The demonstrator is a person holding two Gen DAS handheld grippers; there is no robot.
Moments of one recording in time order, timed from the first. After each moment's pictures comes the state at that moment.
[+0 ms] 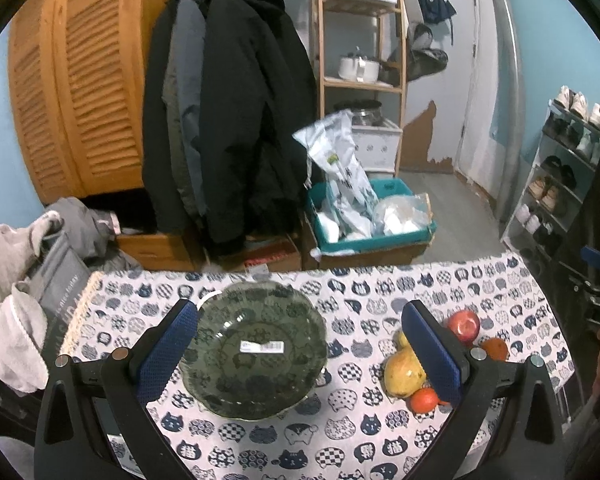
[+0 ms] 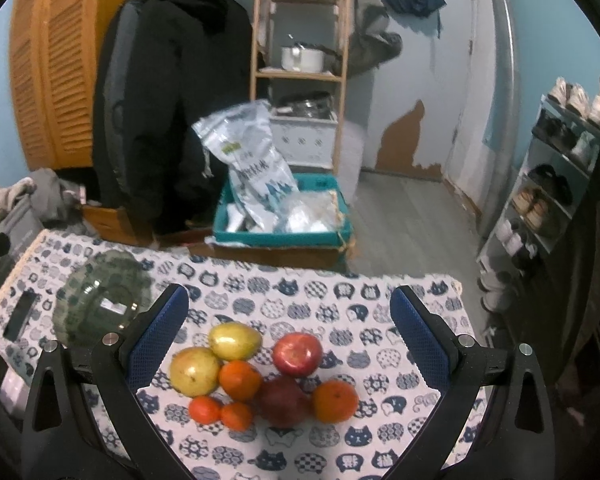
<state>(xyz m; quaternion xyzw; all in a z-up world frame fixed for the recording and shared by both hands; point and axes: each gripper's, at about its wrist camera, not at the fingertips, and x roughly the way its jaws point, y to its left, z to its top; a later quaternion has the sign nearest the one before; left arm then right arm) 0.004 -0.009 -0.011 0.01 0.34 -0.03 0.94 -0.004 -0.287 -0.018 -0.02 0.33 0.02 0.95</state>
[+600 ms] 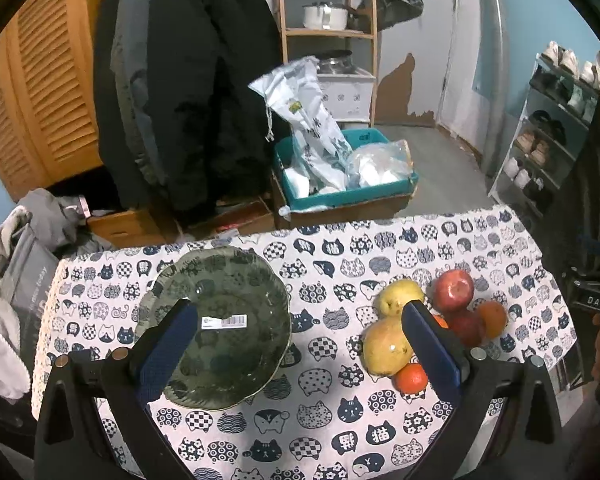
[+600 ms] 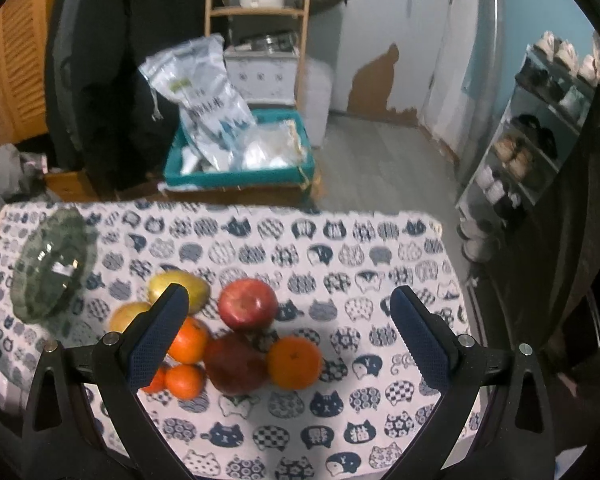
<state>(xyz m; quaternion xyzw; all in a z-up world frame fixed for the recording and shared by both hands) 0.035 -0.059 -0.056 0.04 0.41 -0.07 0.91 0.015 -0.327 -0.084 -0.02 0.42 -0.03 0.91</state>
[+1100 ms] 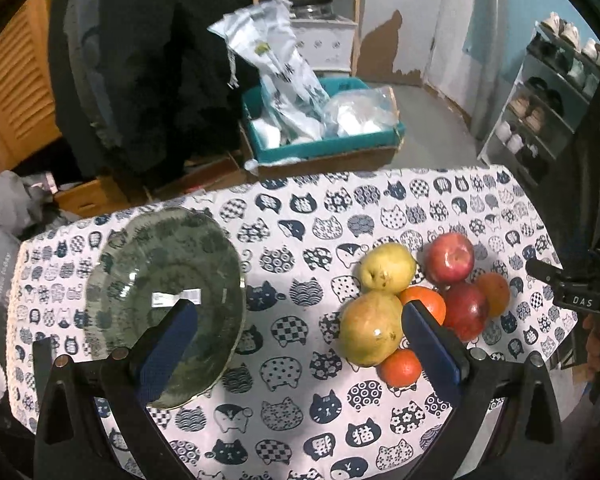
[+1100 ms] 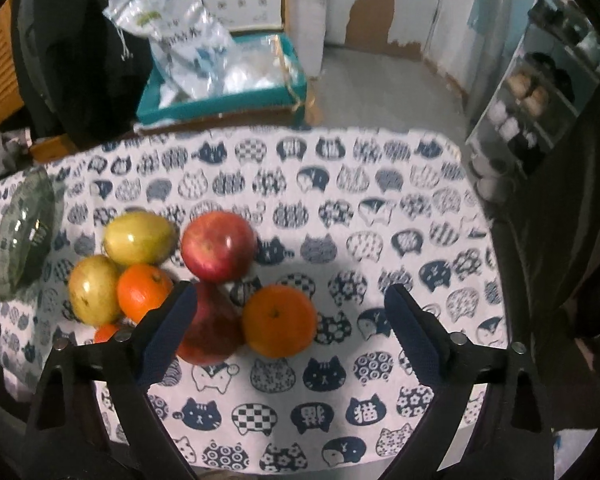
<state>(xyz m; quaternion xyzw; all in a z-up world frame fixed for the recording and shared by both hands) 0.067 -0.092 -0.117 0.04 0.48 -0.10 0.87 0.035 -0.355 -0.157 0.02 0.52 -0.04 0.85</state>
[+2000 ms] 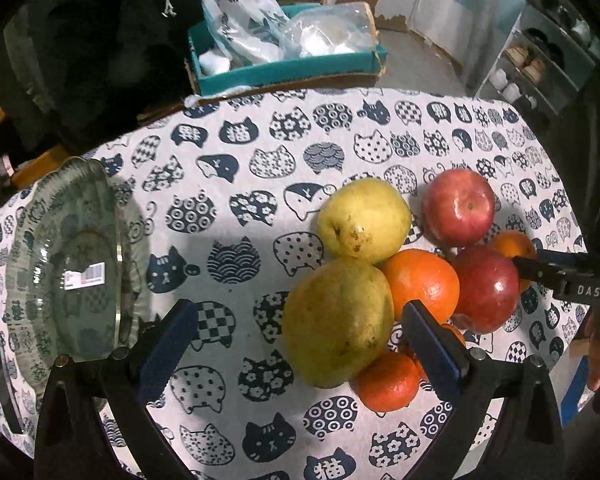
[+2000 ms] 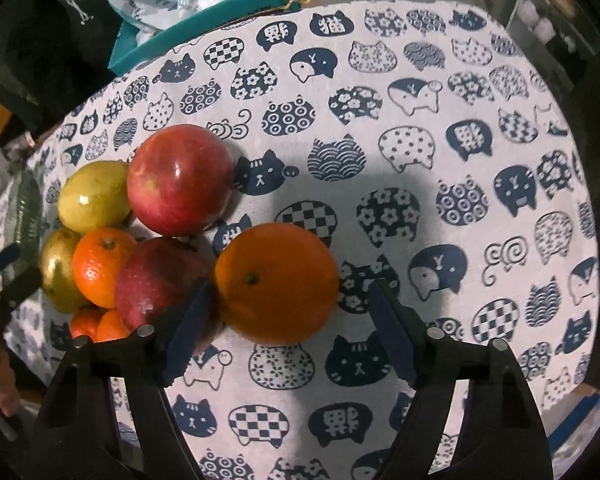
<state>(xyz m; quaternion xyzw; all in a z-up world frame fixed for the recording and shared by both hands) 0.094 -0.149 -0.213 0.06 0.56 -0.13 0.82 0.052 -0.384 -0.253 0.14 0.61 0.01 0.78</state>
